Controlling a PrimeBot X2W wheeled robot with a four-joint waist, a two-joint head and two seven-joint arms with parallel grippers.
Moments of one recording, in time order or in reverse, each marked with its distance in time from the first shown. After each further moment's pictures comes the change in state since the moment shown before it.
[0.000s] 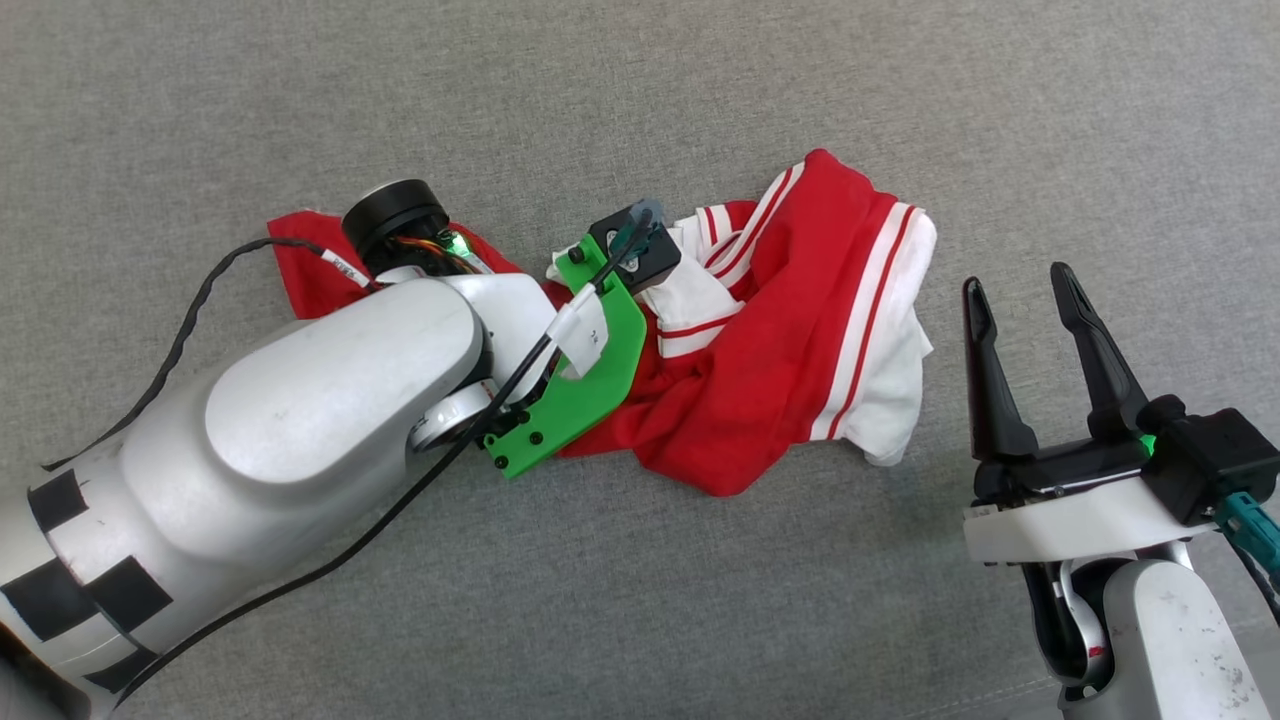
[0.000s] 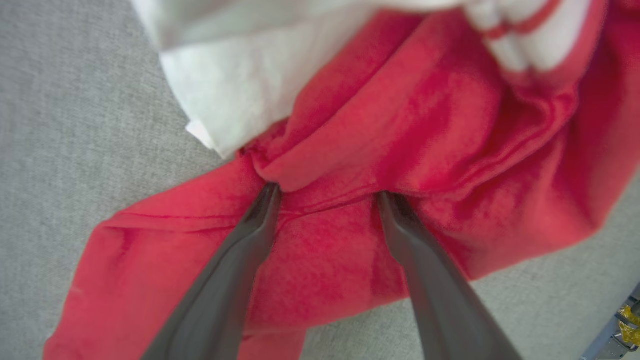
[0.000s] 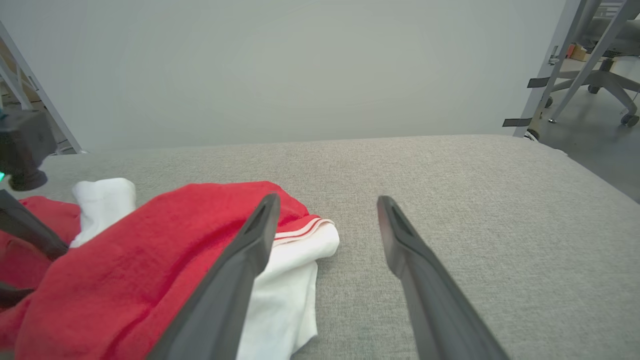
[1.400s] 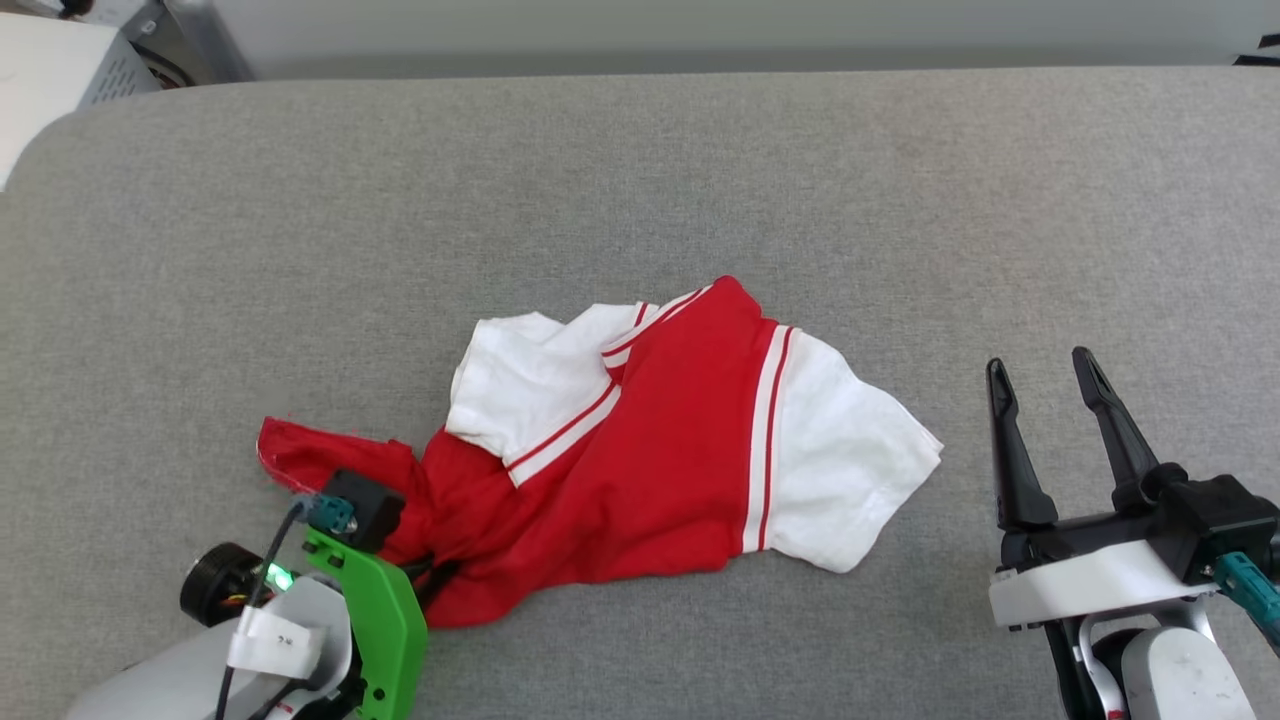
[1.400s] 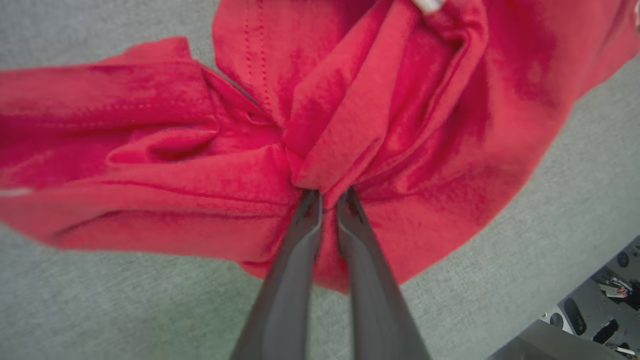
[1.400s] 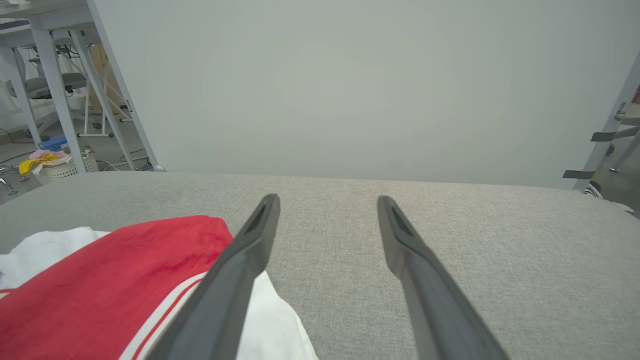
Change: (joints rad) left arm 0.565 0.284 0.022 -0.028 -0.257 0.220 -0.866; right arm 0.106 0.000 -0.061 0.025 -0.065 0.000 0.000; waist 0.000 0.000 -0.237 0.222
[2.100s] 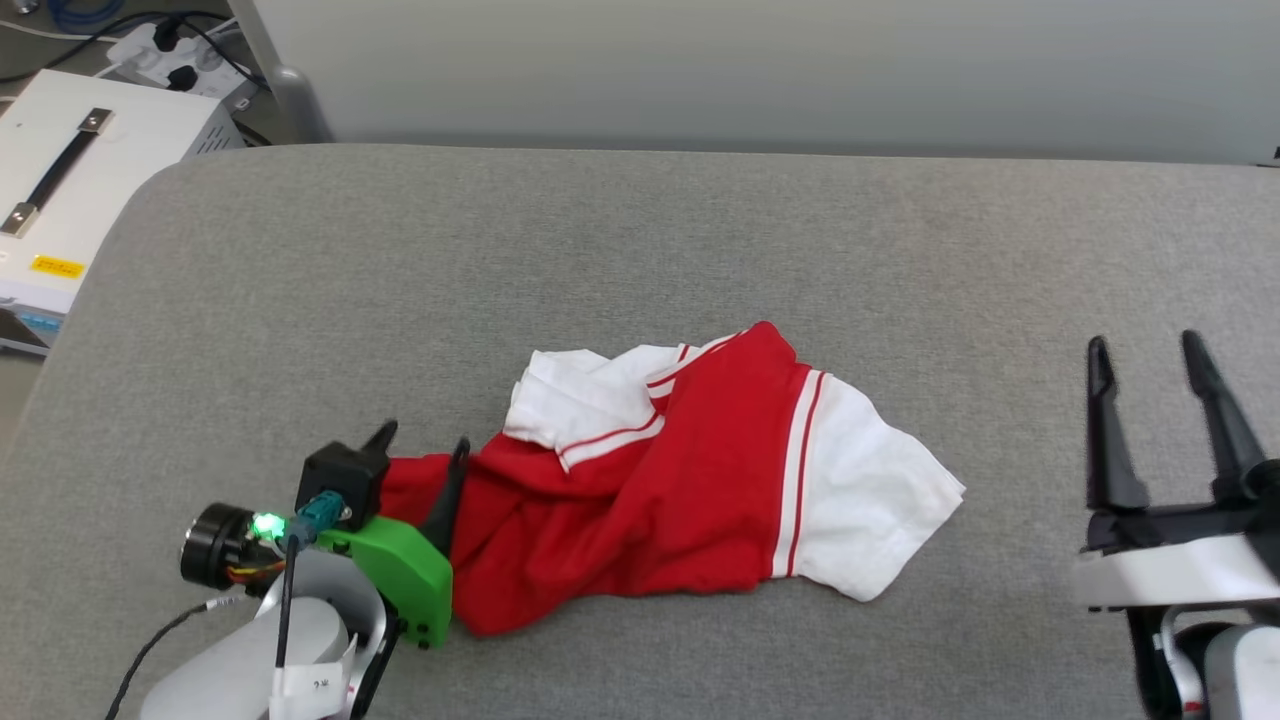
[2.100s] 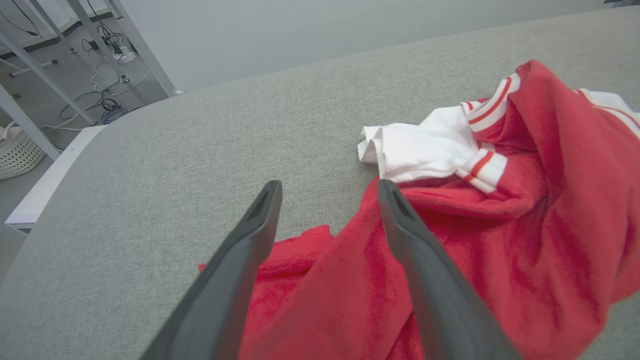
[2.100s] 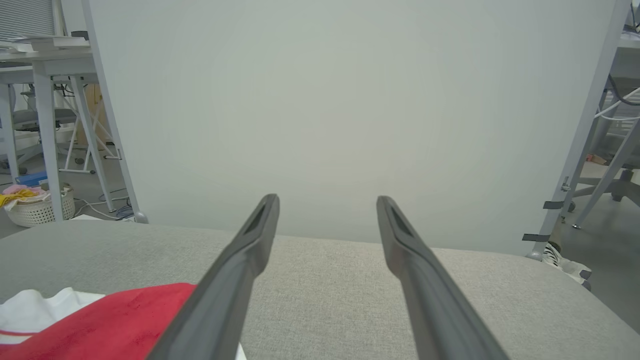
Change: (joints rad) left arm 0.064 -0.168 0.159 0.144 0.182 0.231 -0.361; right arm 0.020 -0.016 -0.109 -0.062 -0.017 0.000 0.000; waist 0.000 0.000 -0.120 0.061
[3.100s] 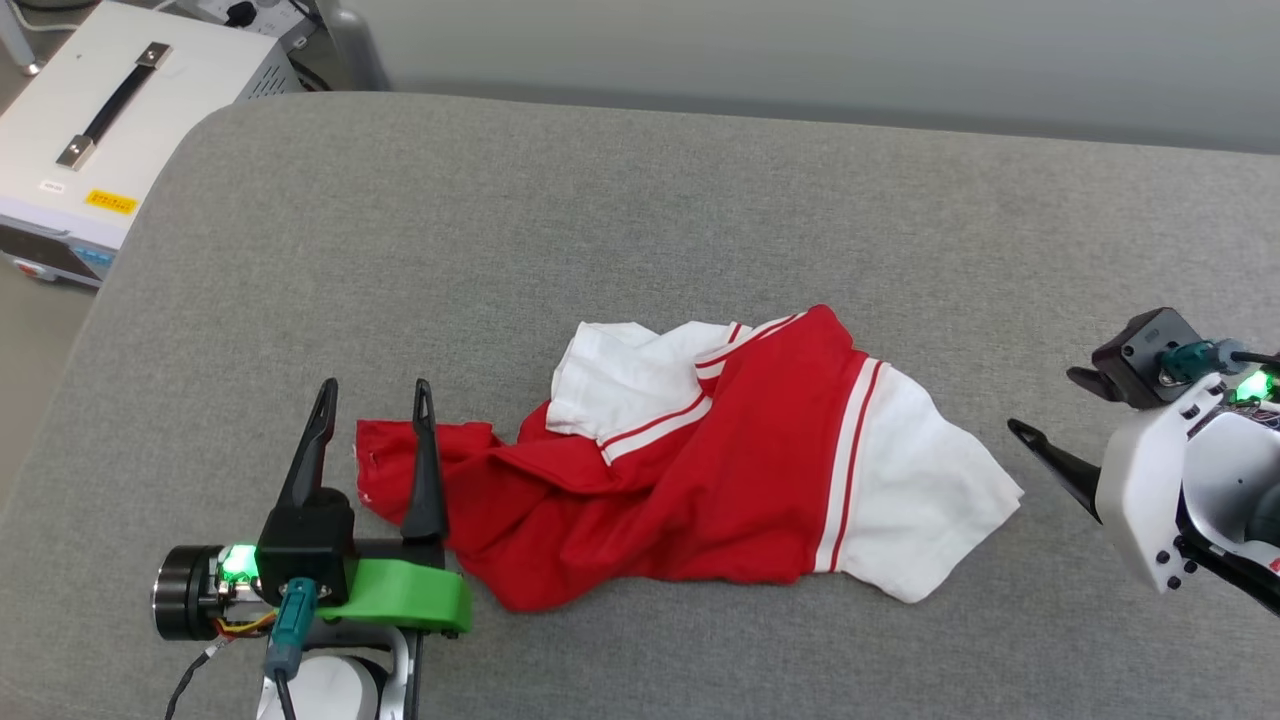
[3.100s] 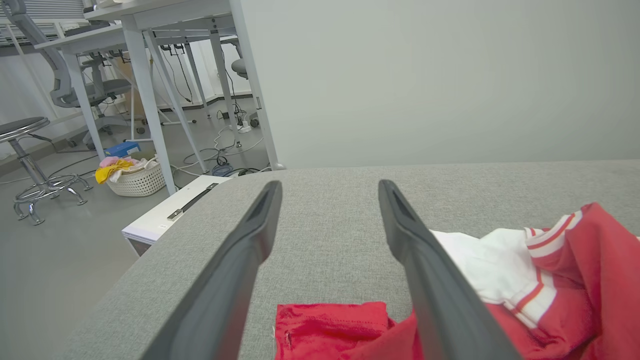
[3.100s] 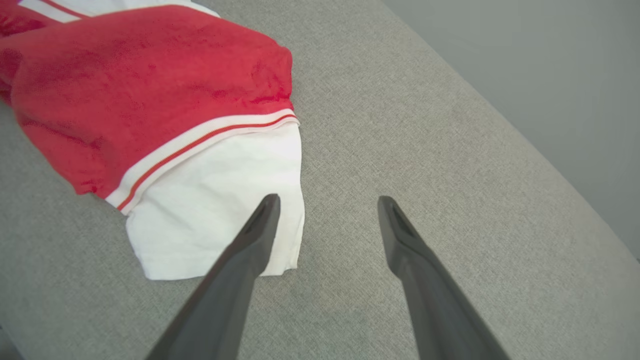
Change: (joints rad) left arm 0.420 -0.373 0.756 -0.291 0.679 -0.030 -0.001; right arm -0.392 -0.730 0.704 0.056 0.514 0.000 0.701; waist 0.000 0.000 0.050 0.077
